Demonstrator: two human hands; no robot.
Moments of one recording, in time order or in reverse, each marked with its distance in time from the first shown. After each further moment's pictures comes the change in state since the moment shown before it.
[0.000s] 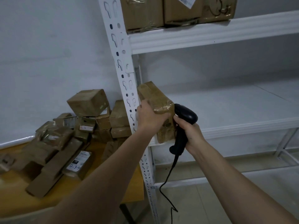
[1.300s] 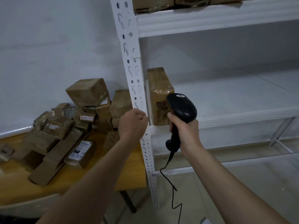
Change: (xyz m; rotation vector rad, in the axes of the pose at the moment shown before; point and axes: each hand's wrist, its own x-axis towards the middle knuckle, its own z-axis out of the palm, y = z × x) left_hand -0.017 -0.073 -0.044 0.233 0.114 0.121; right_hand -0.058 0.021 0.034 -0.163 0.032 -0.200
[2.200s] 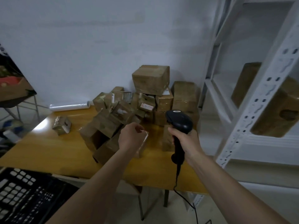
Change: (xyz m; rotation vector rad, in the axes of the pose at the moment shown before) left_hand 0.049 -0.266 -0.184 0.085 -0.017 -0.371; right_hand -0.025 0.128 0.267 -0.167 -0.230 0.268
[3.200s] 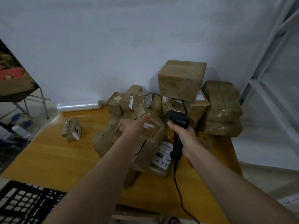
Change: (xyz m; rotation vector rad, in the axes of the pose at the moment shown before) left_hand 0.200 -0.051 -0.040 -0.419 0.018 -0.616; right_hand 0.162 0.025 0.151 0.149 0.041 0.224
